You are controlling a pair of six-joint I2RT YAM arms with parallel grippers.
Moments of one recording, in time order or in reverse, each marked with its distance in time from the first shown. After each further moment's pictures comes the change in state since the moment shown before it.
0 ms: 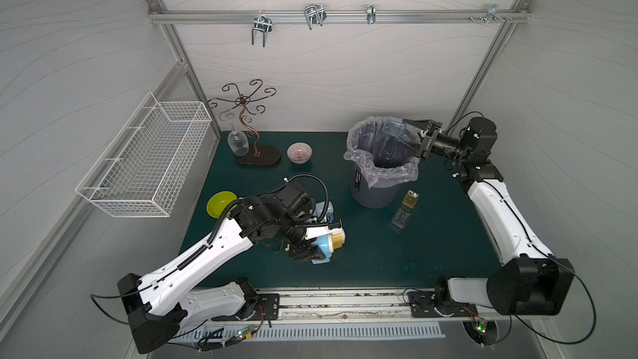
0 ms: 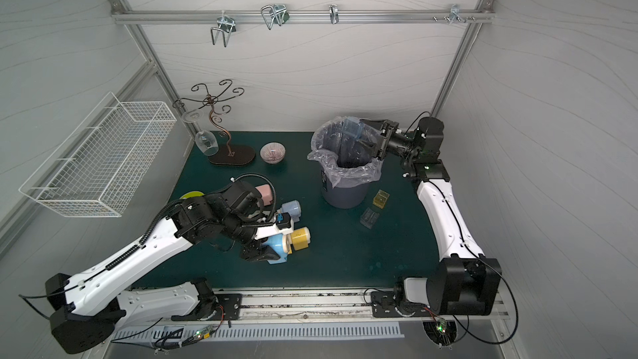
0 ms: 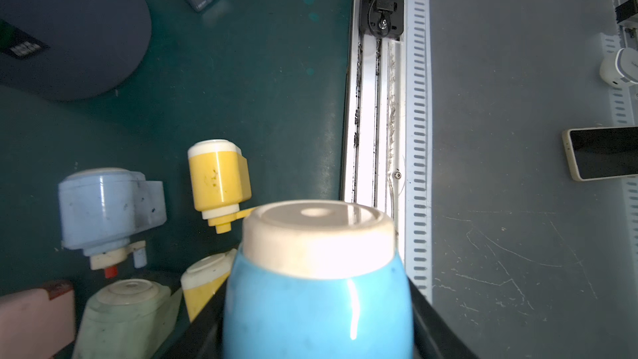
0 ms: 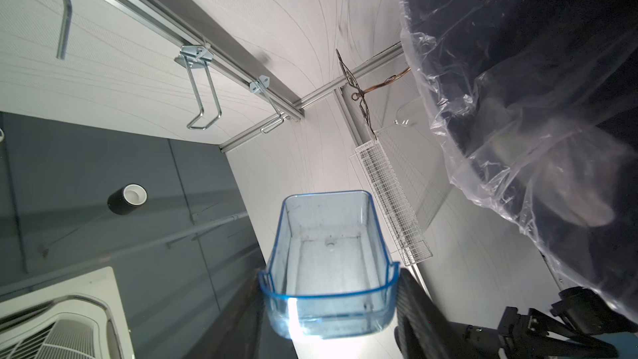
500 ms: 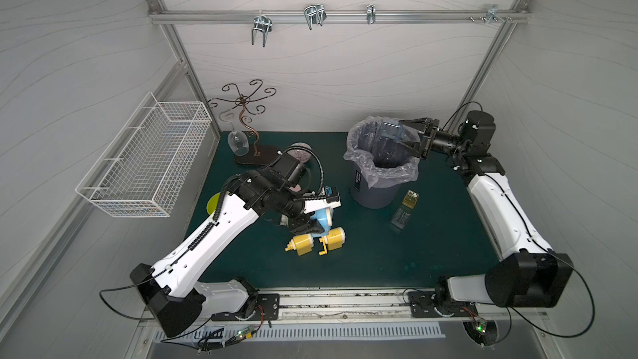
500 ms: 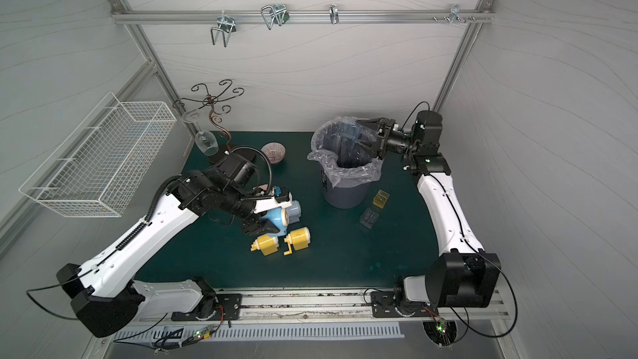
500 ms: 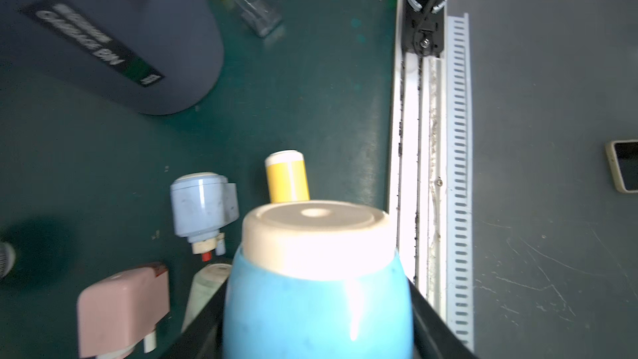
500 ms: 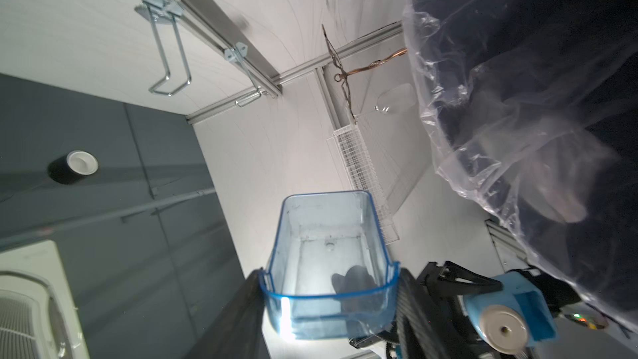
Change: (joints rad) left arm 0.223 0.160 0.257 -0.105 0.031 0.186; right arm 0.018 0.053 0.200 -0.333 -0.063 -0.349
